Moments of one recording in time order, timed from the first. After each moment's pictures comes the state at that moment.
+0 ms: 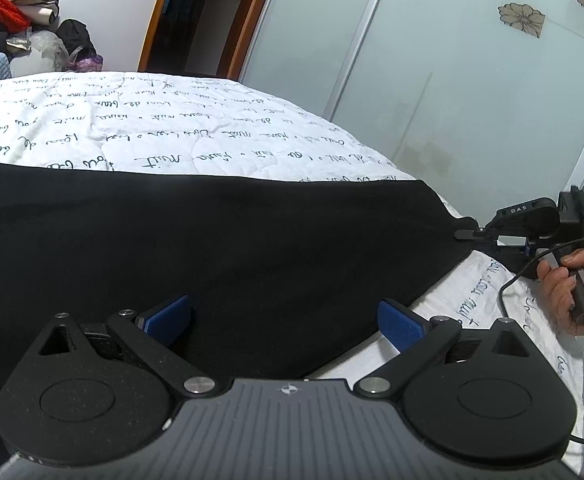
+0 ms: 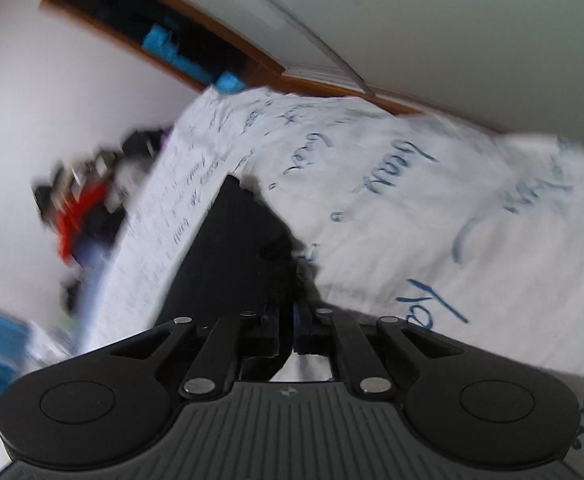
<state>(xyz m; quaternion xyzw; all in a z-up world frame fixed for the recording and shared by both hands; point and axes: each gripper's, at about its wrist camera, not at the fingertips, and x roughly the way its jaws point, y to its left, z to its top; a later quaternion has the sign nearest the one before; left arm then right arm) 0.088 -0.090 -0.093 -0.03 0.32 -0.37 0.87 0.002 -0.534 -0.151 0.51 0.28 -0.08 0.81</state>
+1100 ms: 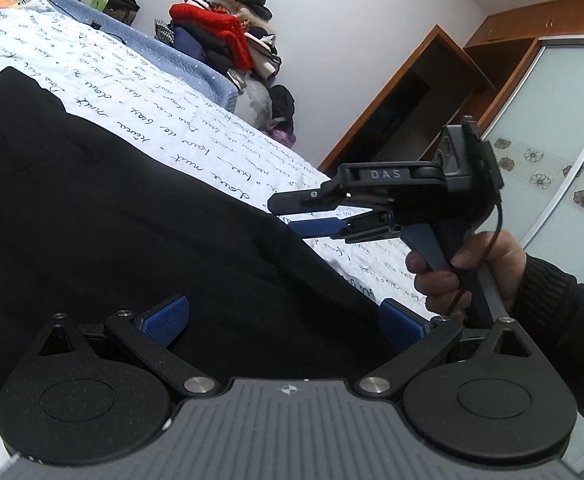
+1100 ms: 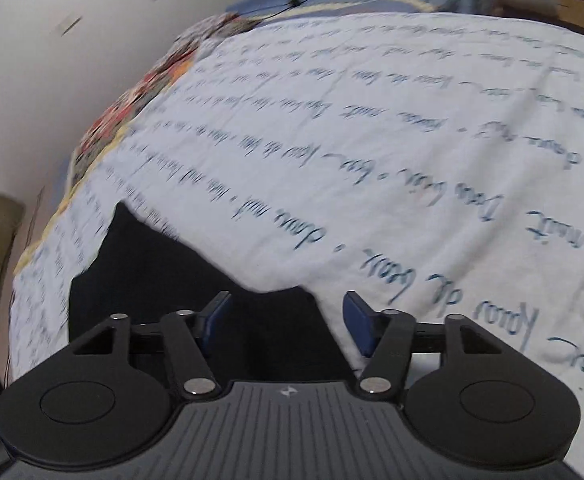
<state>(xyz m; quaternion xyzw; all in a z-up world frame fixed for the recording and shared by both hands) 0.084 0.081 -0.095 -0.28 0.23 -0.11 0.93 0.345 -0.104 -0.074 0.02 0.47 0.42 0.78</state>
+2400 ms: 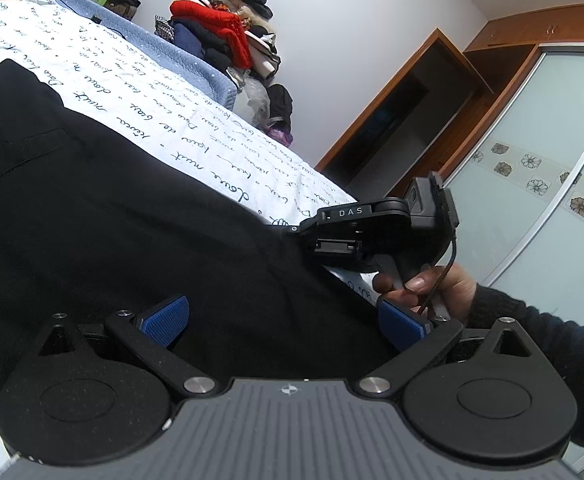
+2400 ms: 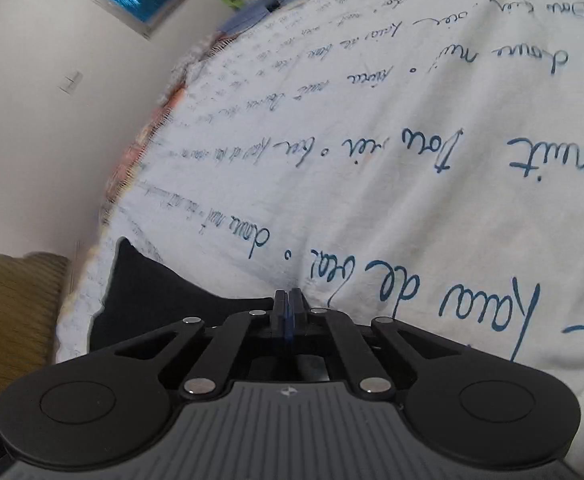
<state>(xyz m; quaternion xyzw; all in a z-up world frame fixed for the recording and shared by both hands) 0.097 0.090 -0.097 -0.29 0.23 -0.11 0.92 0.385 -0.148 -0.120 0.17 0.49 0.43 0.74</state>
